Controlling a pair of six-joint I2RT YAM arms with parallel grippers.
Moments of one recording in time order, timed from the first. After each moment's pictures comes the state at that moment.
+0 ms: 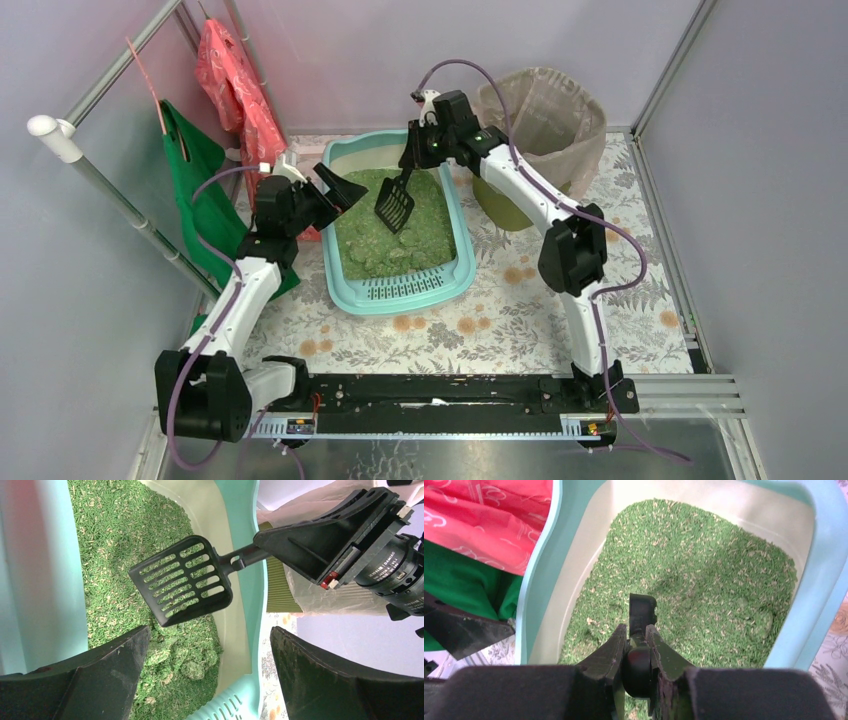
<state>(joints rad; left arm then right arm) -0.07 1.14 0.81 -0.02 0.36 -0.80 0.59 2.18 2.11 -0.53 -0.33 0.32</state>
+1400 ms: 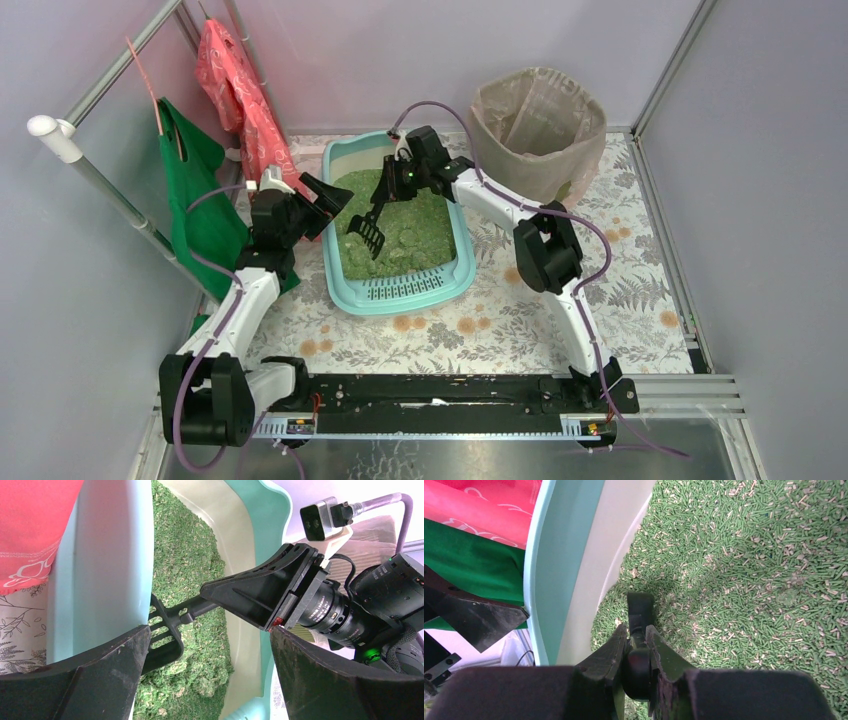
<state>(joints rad) -0.02 1.11 0.70 0.07 0.26 -0.87 0.68 2.33 2.03 -0.32 -0.48 0.53</state>
